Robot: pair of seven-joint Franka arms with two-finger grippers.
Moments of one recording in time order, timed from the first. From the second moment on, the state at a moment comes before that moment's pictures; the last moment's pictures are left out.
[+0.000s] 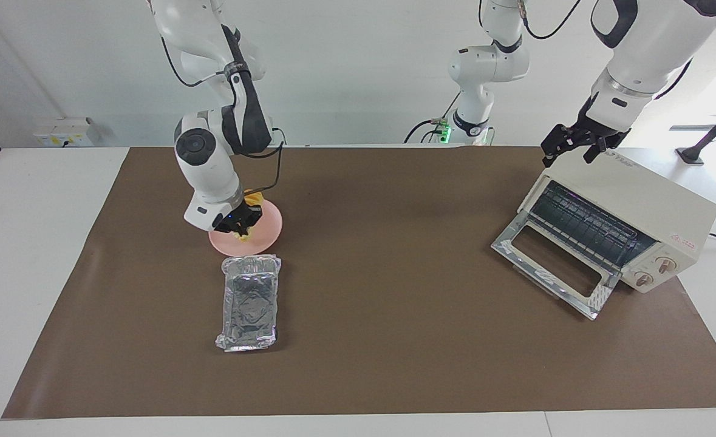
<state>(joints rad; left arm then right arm) -0.02 -0.05 -0.05 -1.64 -0.02 1.54 -0.12 -0.10 0.15 0.25 -1.93 -0.02 1.96 -0.13</state>
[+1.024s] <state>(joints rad) -0.02 -0.05 -0.05 -1.64 -0.02 1.54 -0.12 0.03 0.74 0.18 -1.19 -0.09 1.93 -0.11</state>
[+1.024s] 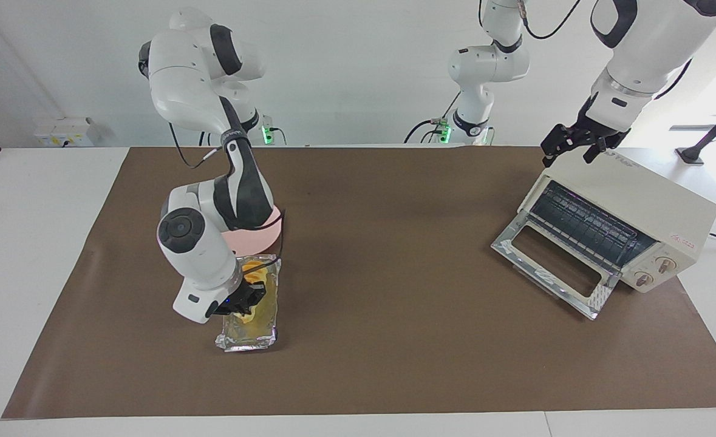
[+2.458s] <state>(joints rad) -0.16 0.01 -0.09 -1.62 -0.07 1.62 -0.27 0.01 0.73 0.15 -1.24 -0.12 1.93 -0.21</state>
